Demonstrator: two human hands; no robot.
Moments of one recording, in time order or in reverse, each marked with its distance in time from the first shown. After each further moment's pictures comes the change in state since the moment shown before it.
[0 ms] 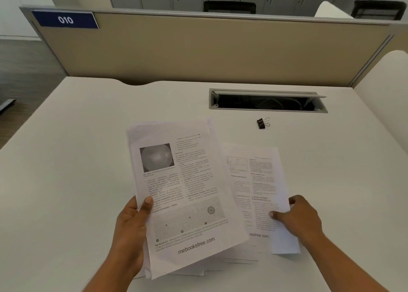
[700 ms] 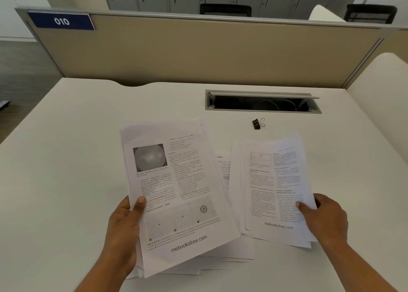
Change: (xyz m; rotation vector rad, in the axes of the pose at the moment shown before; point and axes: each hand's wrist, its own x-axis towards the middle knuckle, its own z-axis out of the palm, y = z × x) left_hand 0.002 -0.001 -0.003 0.022 0.037 0.034; right_hand 0.006 0.042 -0.030 0.102 0.382 -0.117
